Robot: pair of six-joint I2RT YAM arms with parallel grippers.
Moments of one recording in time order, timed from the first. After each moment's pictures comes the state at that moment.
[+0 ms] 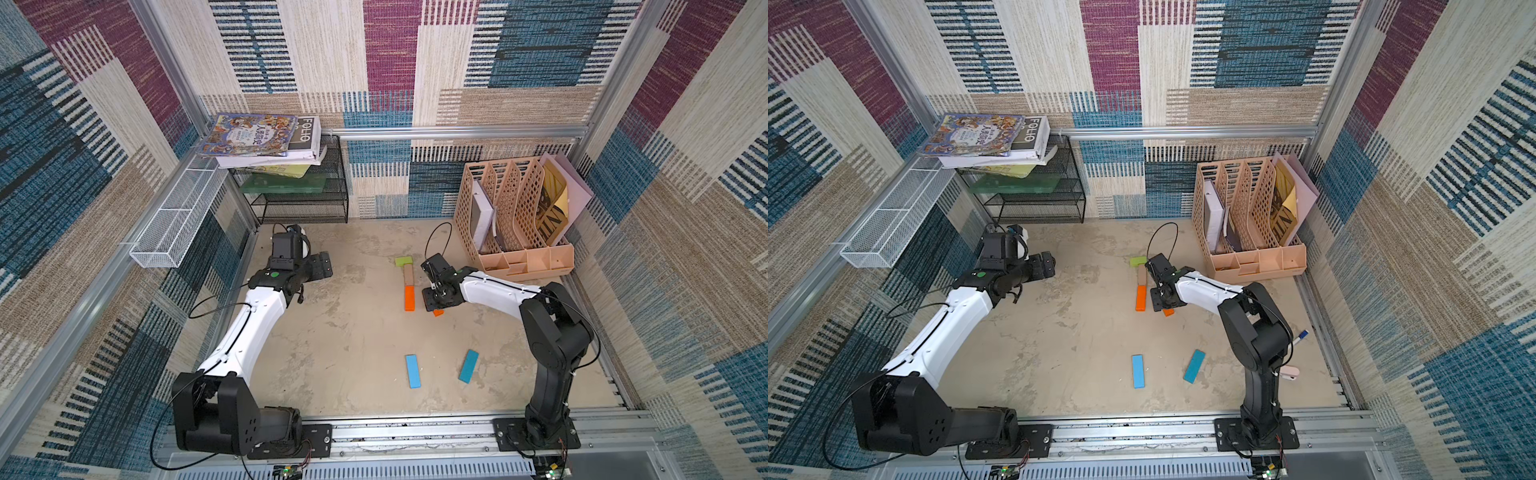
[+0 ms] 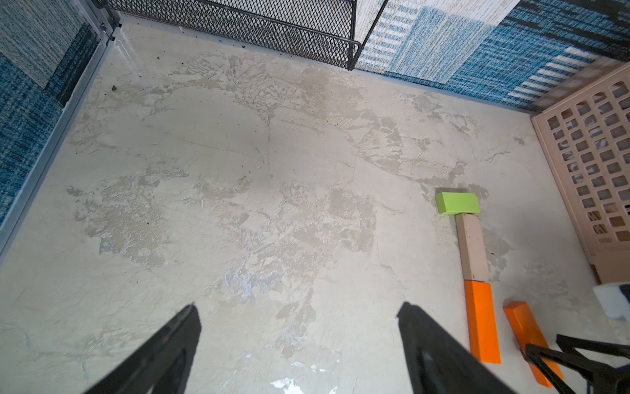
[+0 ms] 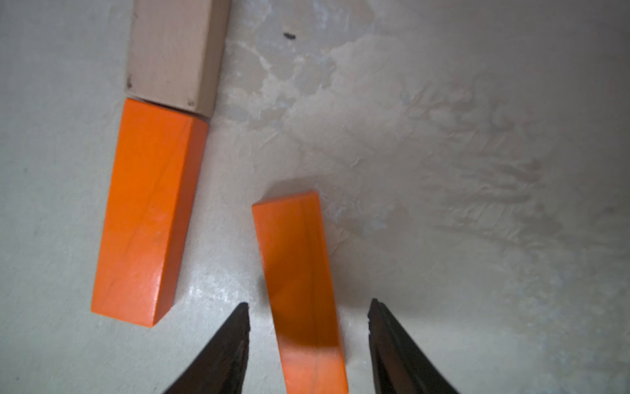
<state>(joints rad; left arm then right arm) -0.08 1.36 1.14 -0.50 0.00 -0.25 0.61 1.90 1.26 -0.55 0.17 0.32</state>
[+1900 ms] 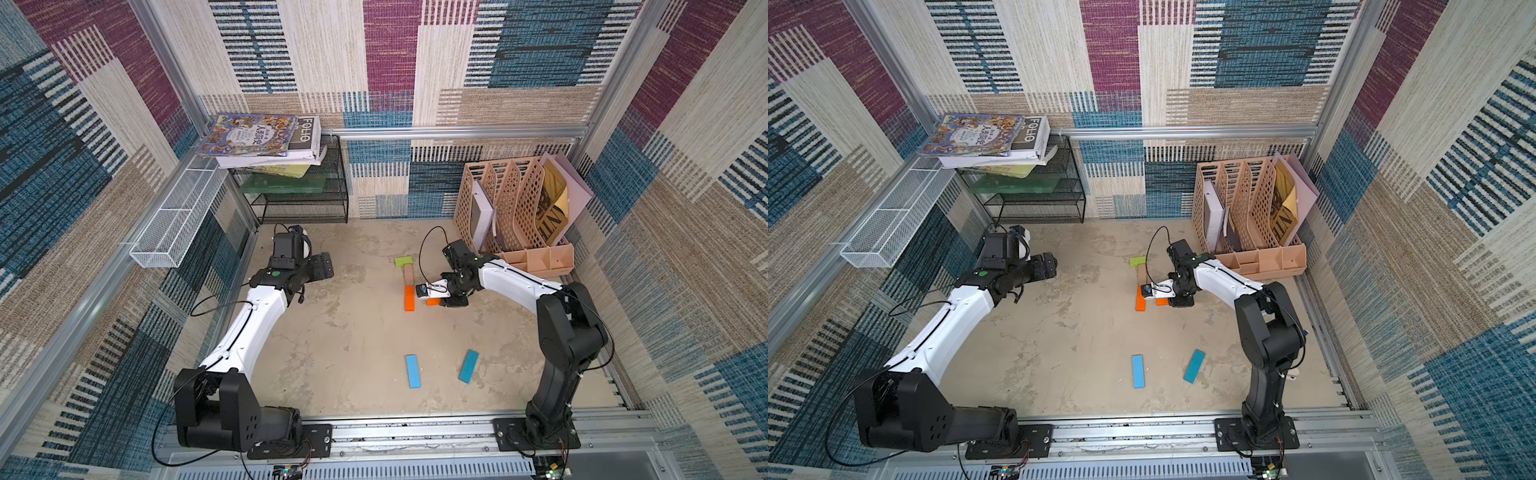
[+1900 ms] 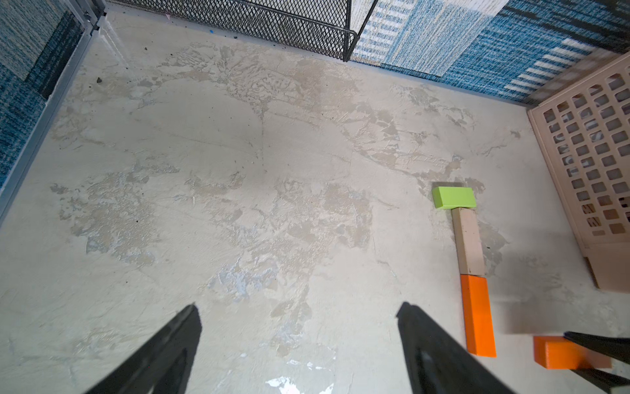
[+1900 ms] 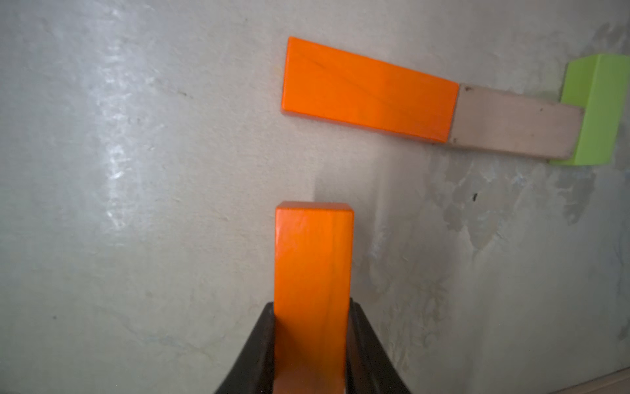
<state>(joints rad) -0.08 1.38 1.14 -0.50 0.03 -0.25 0.47 1.90 1.36 -0.73 -0.15 -1.25</state>
